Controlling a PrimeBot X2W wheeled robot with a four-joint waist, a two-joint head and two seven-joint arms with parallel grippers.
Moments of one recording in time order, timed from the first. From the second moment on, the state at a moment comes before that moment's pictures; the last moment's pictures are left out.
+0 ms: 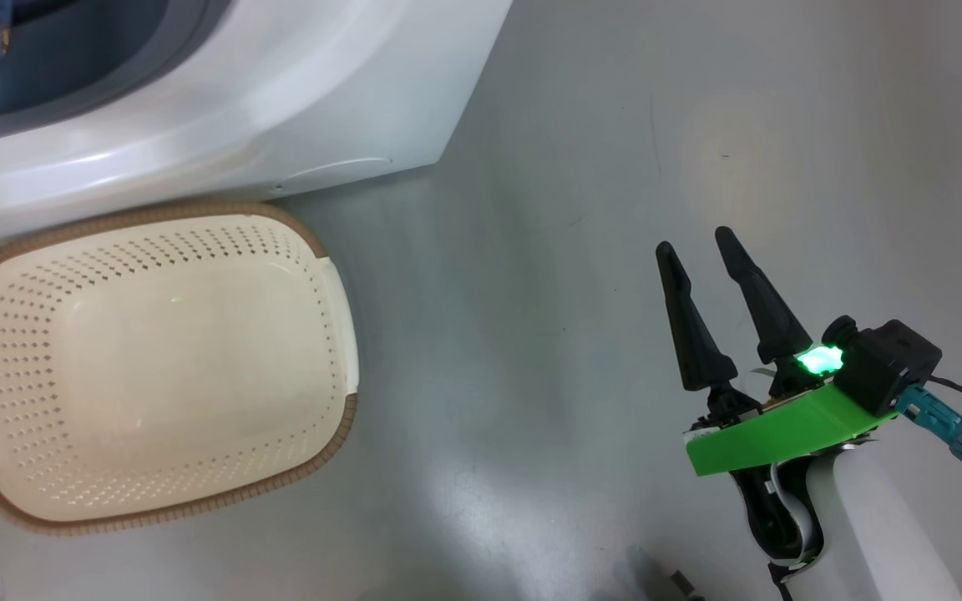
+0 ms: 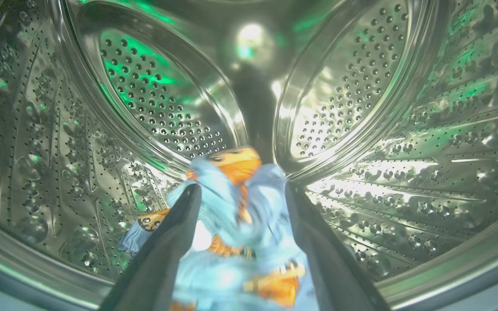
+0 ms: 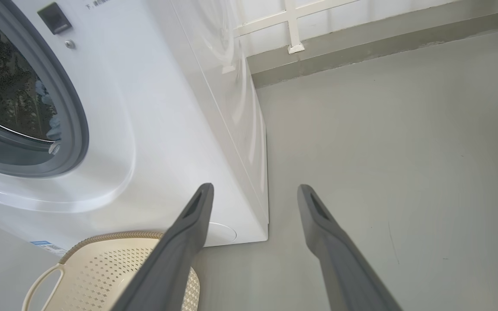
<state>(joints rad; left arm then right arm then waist) -1.20 0.26 0.08 0.85 -0.21 -0.13 -0.26 -0.33 -0.07 0.17 0.11 0.41 0.13 -0.26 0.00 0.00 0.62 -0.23</state>
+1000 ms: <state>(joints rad) -0.84 0.15 0.07 0.68 -0.26 -0.13 -0.26 -0.30 -0.12 0.15 0.15 0.41 0.13 -0.26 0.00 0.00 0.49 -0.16</state>
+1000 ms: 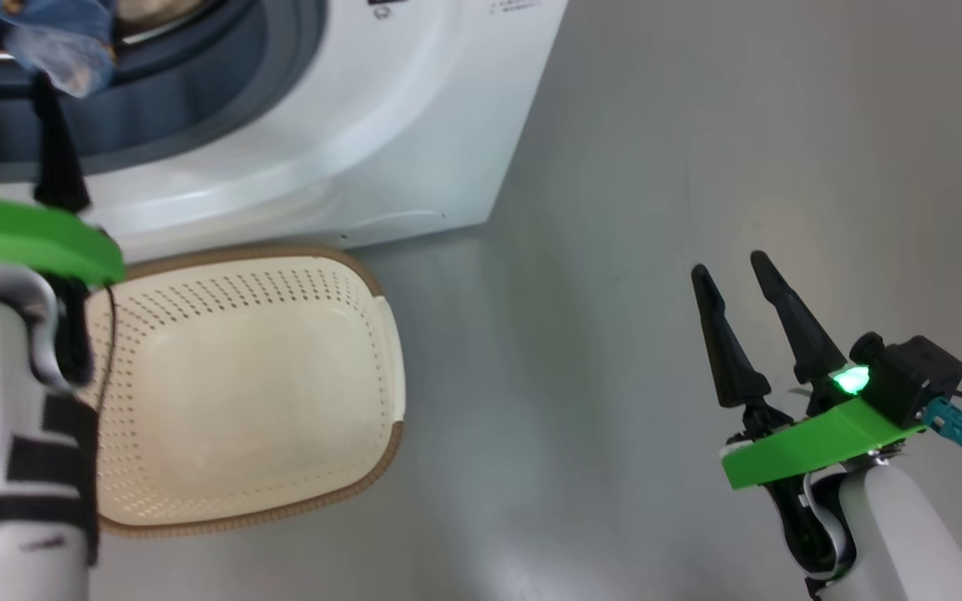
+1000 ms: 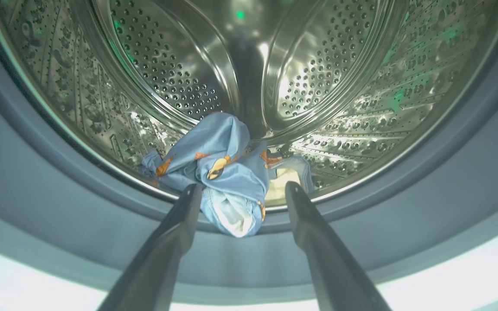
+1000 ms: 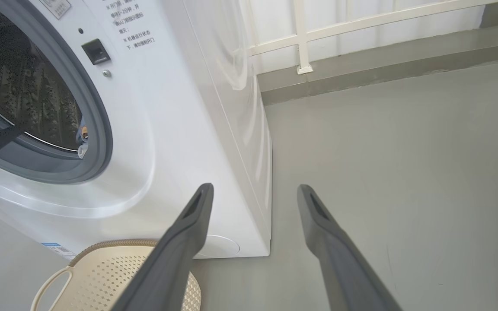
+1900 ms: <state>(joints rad) -0.27 0.08 0.08 0.39 -0.21 -0.13 -0.26 -0.11 -0.19 0.12 0.19 0.43 0.13 -0.26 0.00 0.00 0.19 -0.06</state>
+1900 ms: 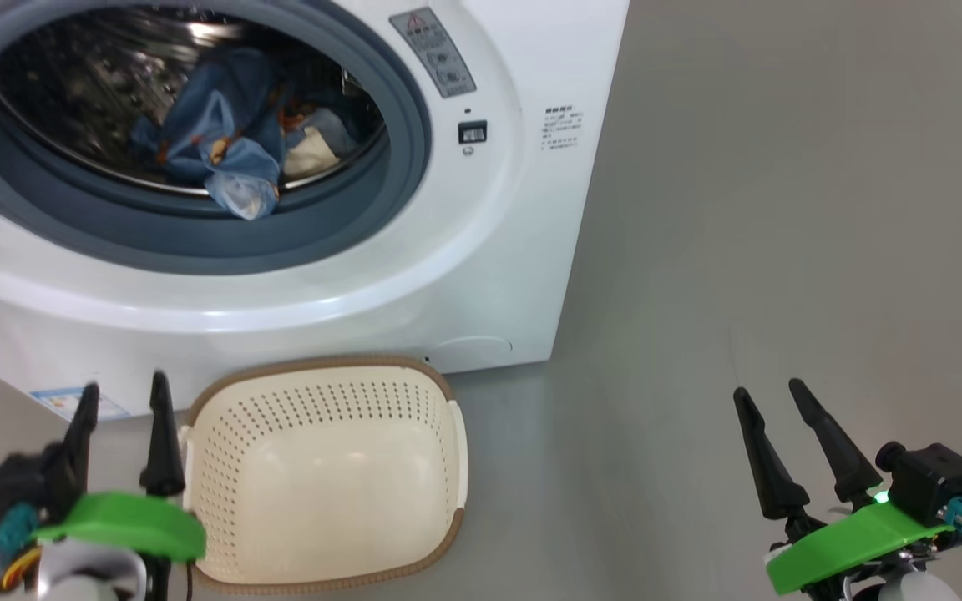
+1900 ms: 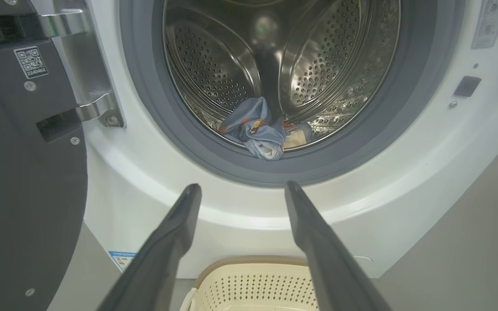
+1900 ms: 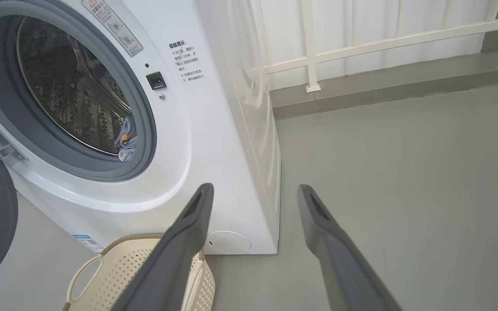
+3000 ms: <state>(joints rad) 0.02 0.05 0.14 0.19 -0.22 -0.13 -0.26 0.00 -0.20 0.09 0.18 0.43 0.13 -0.26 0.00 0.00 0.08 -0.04</state>
